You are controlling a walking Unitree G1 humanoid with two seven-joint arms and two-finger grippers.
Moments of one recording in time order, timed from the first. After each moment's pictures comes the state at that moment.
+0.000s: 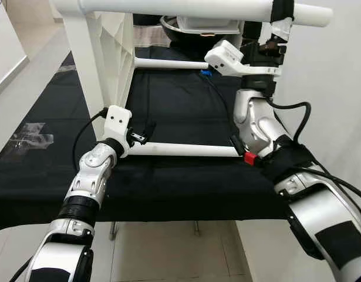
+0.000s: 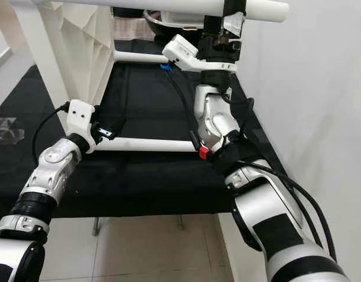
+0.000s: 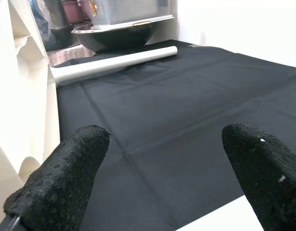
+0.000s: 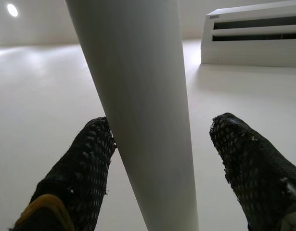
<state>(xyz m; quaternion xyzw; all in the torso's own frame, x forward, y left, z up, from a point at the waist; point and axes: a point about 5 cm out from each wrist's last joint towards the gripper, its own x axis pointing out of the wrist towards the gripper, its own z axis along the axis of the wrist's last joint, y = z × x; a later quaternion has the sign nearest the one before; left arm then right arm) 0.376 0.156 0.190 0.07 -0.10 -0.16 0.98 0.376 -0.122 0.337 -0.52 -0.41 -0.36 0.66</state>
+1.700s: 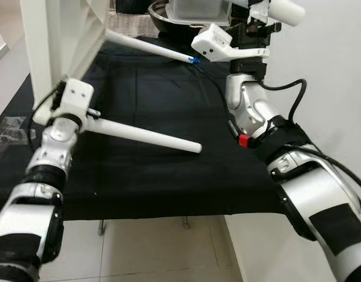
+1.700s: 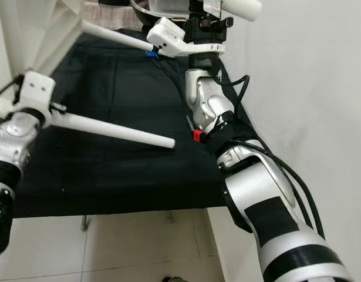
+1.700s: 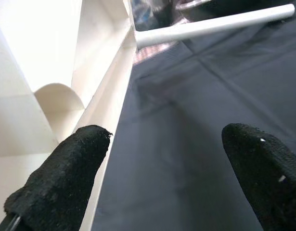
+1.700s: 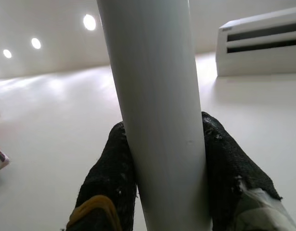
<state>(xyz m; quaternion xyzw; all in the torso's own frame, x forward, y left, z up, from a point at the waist) 0.398 0.253 0.255 0.25 -0.09 0.07 0.96 0.388 -0.110 0.362 -0.47 -0.45 -0.30 0.70</state>
